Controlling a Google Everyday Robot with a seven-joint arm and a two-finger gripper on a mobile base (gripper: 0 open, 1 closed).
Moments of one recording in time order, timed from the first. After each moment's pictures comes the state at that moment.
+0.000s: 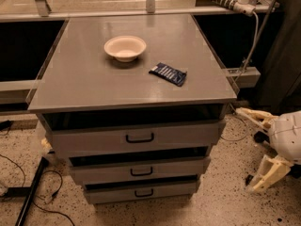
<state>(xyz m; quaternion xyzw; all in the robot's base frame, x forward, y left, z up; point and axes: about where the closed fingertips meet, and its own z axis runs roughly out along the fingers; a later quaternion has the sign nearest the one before) 0.401 -0.220 0.817 -0.65 0.67 0.11 0.34</state>
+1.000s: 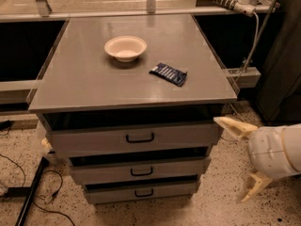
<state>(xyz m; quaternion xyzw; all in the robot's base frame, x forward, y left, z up) 0.389 -0.182 0.797 -0.76 0.56 0.01 0.33</state>
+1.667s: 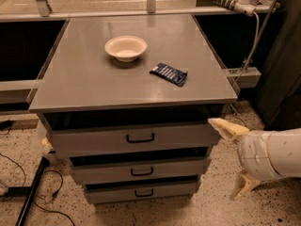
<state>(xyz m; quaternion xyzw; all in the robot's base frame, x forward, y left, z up) 0.404 -0.180 0.776 -0.77 0.54 -0.05 0.32</state>
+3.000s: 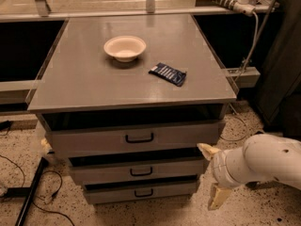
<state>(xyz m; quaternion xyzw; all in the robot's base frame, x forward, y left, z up) 0.431 -0.175 0.627 -0.73 0.65 0.00 0.23</state>
